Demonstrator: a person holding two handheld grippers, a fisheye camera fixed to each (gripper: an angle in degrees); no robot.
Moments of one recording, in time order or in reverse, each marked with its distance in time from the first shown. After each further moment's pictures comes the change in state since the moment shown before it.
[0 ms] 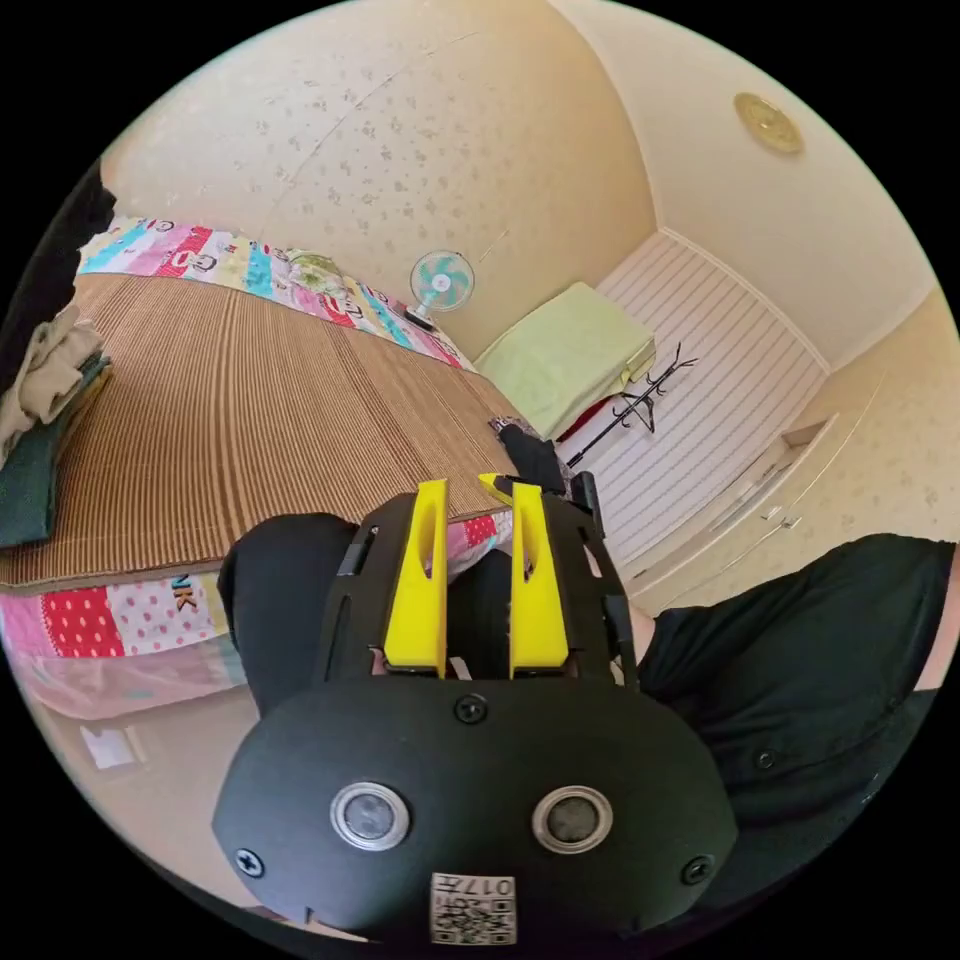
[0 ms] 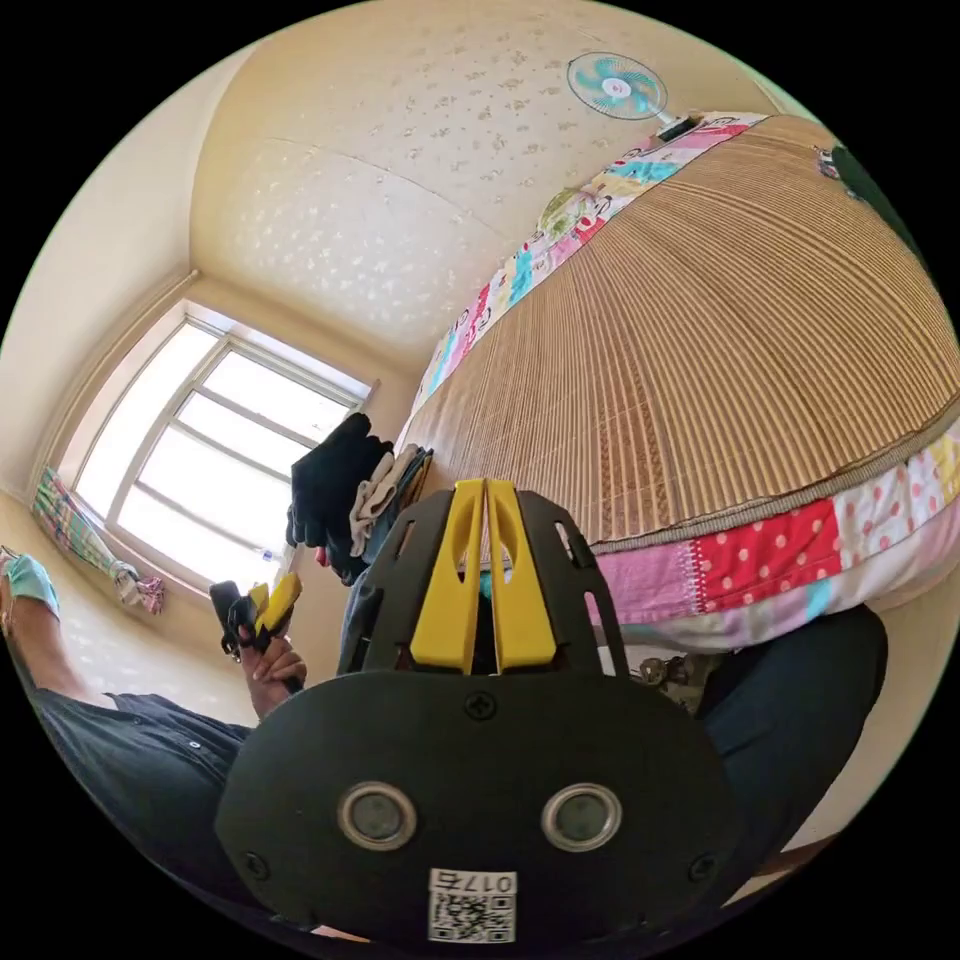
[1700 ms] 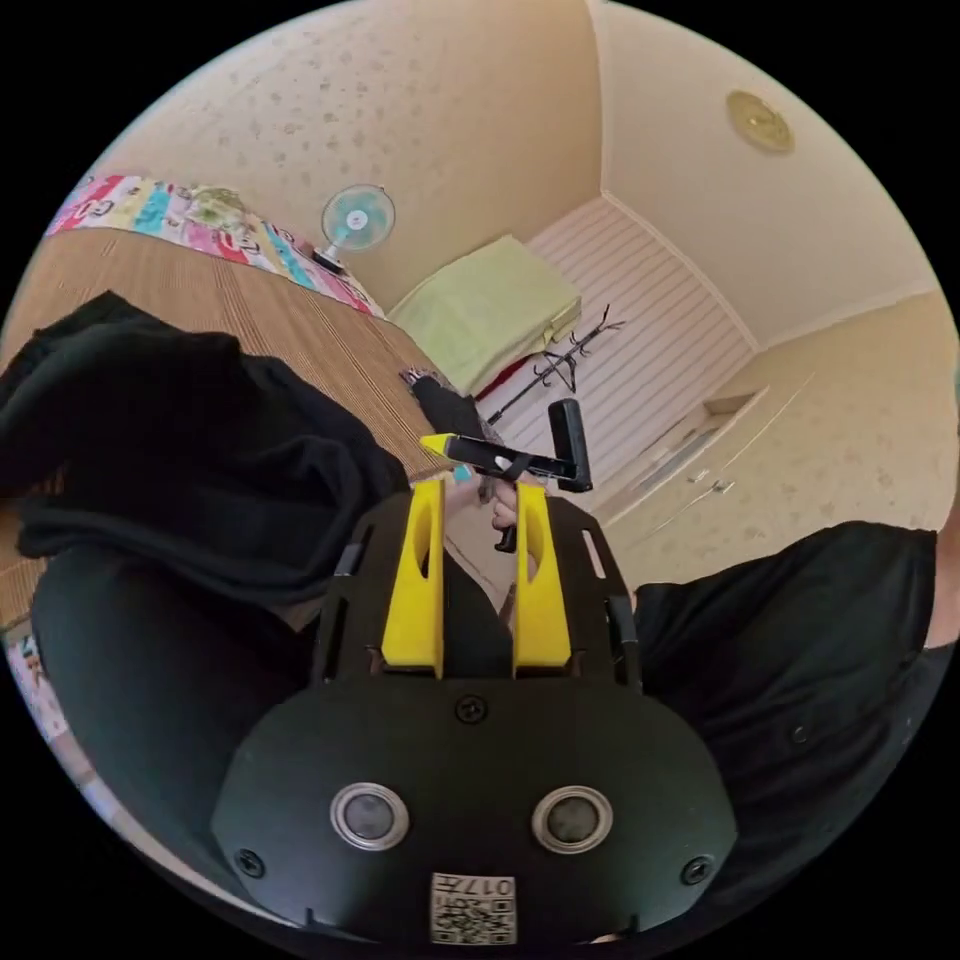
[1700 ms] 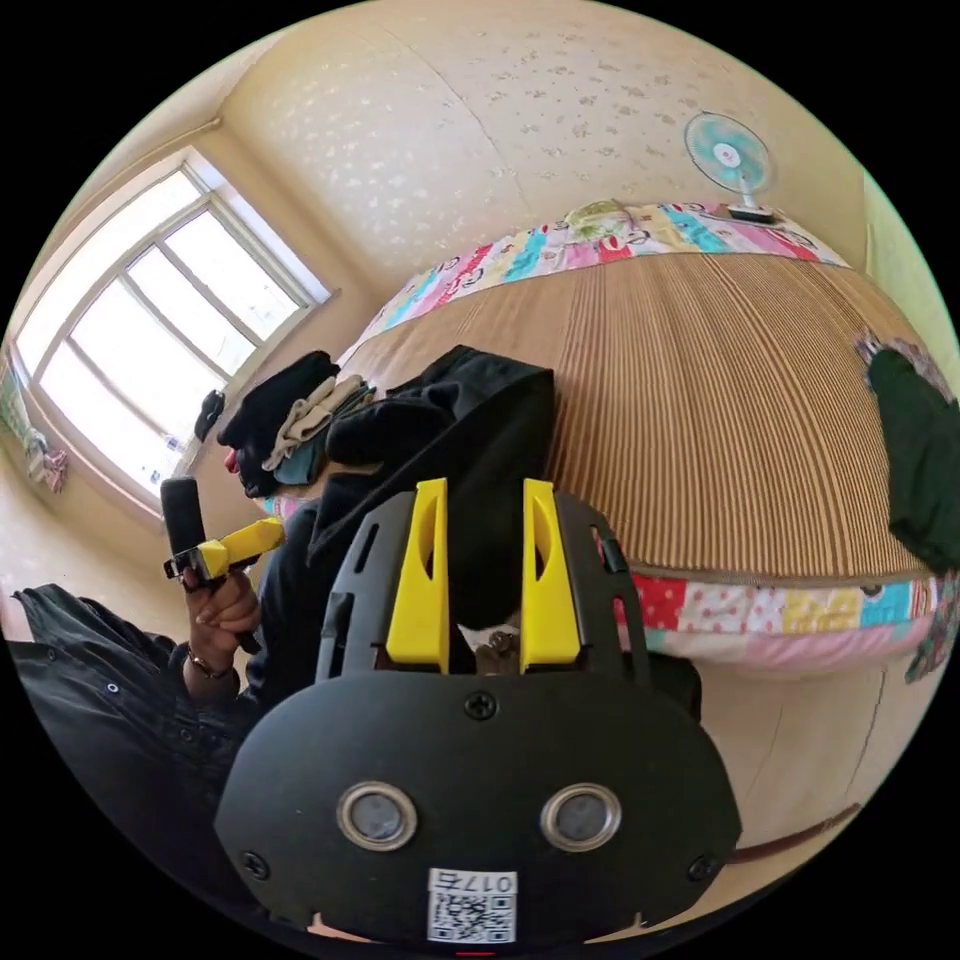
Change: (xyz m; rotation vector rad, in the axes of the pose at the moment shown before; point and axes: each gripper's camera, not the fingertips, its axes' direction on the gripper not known) left arm 0.099 -0.083 0.112 -0.064 0.278 0.041; right arm -0.155 0.058 0.036 -0.156 0.324 -0.306
